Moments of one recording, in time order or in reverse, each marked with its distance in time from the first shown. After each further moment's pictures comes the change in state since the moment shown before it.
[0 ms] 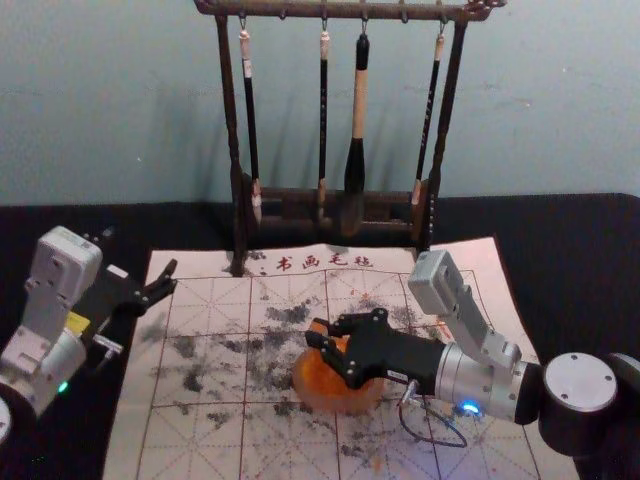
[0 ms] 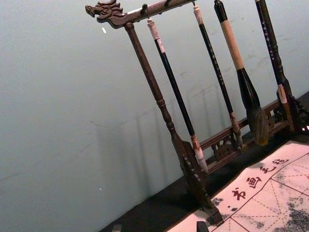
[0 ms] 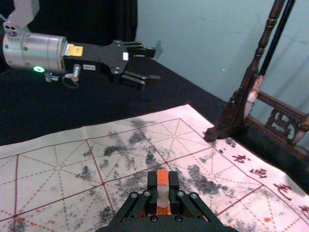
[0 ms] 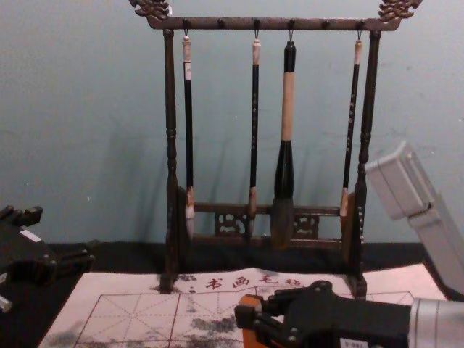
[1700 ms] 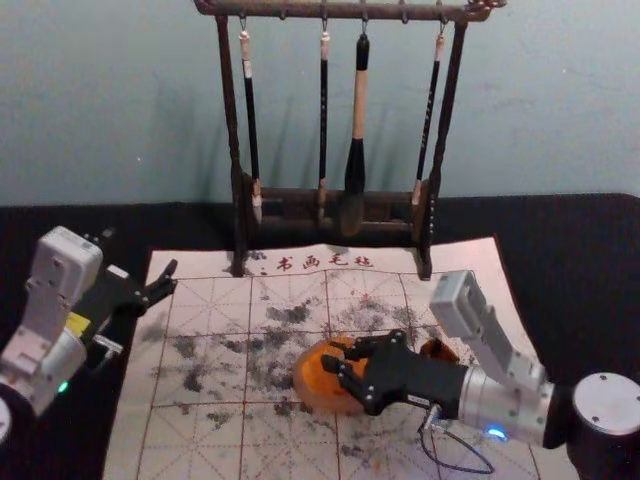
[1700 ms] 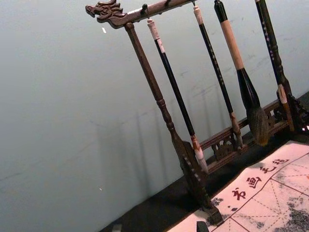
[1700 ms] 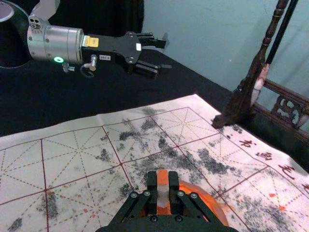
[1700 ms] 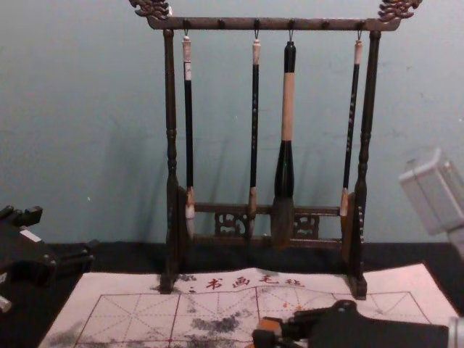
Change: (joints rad) left arm 0.000 0.000 0.000 0.000 0.000 0.000 0.000; right arm -0.086 0.080 0.019 -0.133 0.013 0.051 0.002
